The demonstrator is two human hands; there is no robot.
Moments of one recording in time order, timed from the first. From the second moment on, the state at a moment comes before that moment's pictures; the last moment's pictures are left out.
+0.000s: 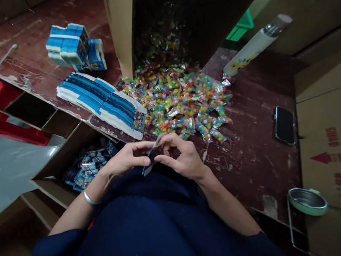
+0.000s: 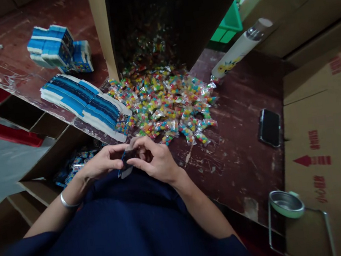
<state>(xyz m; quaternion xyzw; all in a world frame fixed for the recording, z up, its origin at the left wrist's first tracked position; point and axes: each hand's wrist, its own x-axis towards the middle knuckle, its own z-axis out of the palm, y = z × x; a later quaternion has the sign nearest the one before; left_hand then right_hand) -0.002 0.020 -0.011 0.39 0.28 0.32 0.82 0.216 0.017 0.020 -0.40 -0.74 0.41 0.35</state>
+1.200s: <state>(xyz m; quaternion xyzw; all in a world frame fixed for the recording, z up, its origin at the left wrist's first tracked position) 0.019 0.002 -0.016 0.46 0.43 0.50 0.60 0.197 0.016 -0.015 -0.44 -0.57 0.42 0.54</state>
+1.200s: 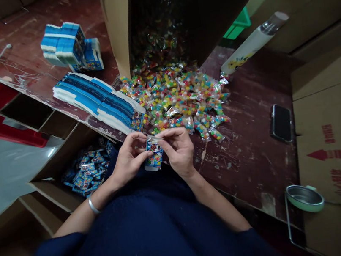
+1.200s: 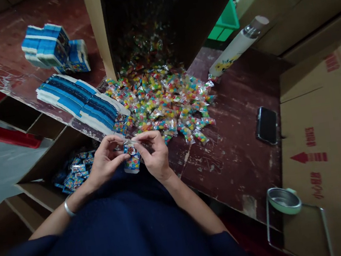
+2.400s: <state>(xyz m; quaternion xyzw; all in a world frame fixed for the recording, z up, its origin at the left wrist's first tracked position) 0.024 -0.011 -0.017 0.47 0.41 0.36 0.69 0.229 0.024 0.004 -0.48 -0.55 0.60 0.32</state>
